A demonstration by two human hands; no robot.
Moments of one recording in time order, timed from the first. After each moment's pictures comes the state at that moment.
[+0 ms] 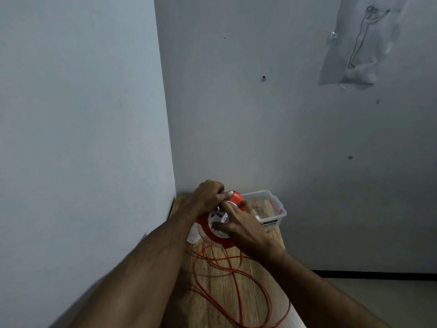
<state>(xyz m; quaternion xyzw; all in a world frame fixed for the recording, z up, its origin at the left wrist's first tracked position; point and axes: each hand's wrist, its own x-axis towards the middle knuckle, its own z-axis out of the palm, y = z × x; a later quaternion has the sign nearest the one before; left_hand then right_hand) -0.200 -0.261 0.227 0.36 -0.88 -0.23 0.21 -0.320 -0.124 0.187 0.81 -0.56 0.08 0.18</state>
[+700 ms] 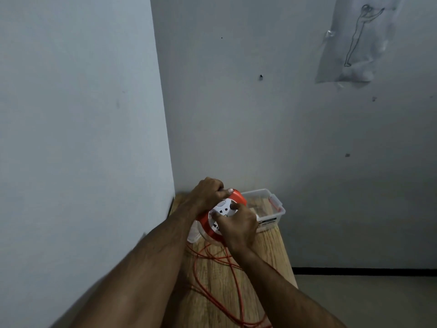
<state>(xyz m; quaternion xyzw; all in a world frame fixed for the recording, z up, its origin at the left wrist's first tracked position) -0.204 -0.261 0.228 0.37 -0.88 -0.20 0.21 -0.263 -0.125 0.195 0.38 -0.77 0.51 -0.08</state>
